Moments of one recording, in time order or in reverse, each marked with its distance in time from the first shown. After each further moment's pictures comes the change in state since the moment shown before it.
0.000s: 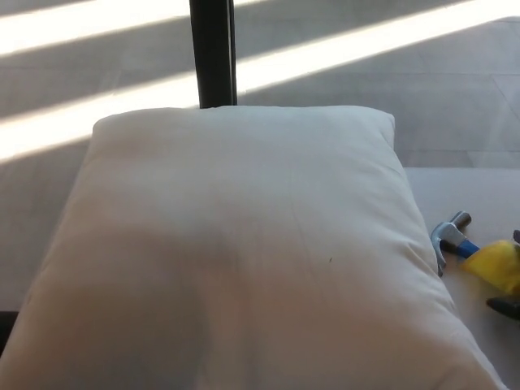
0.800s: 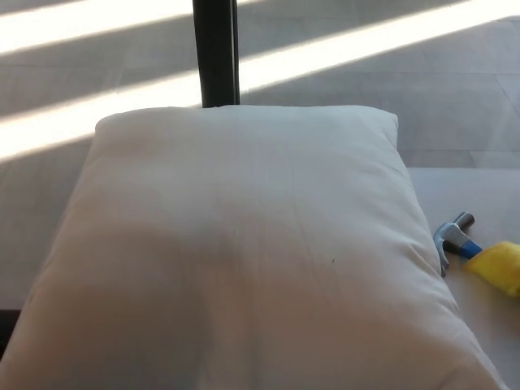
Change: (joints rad) left_arm -0.006 0.000 0.004 -0.002 -0.002 0.000 -0.001; right_arm 0.024 -0.238 -0.417 -0.173 0.092 0.053 0.276
